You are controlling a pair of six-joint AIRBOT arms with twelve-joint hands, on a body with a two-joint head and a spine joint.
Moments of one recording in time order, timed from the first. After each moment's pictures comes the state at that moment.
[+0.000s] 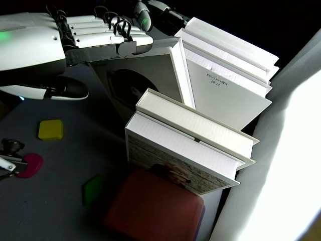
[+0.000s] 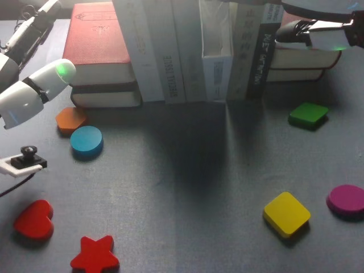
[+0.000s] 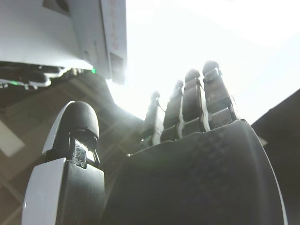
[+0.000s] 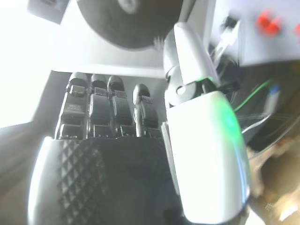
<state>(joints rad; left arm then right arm) 1.11 -1.25 1.47 -0.34 -1.40 0.05 -0.25 -0.92 1.13 -1.17 0.43 -0.26</state>
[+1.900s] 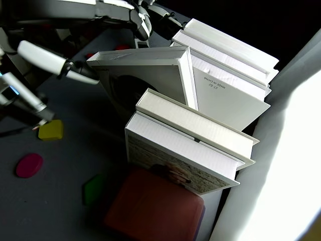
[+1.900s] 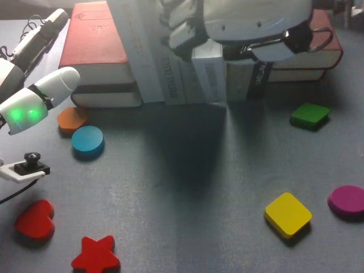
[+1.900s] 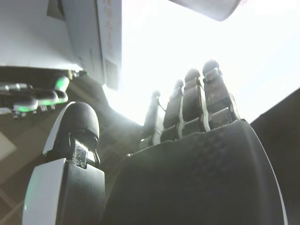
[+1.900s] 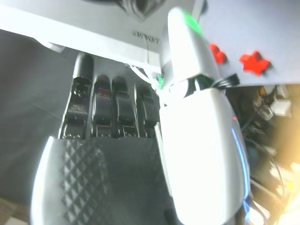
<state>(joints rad) 1.12 -1.26 1.48 -0.35 -1.38 0.04 -0.08 -1.09 1.13 -1.93 0.50 0.24</state>
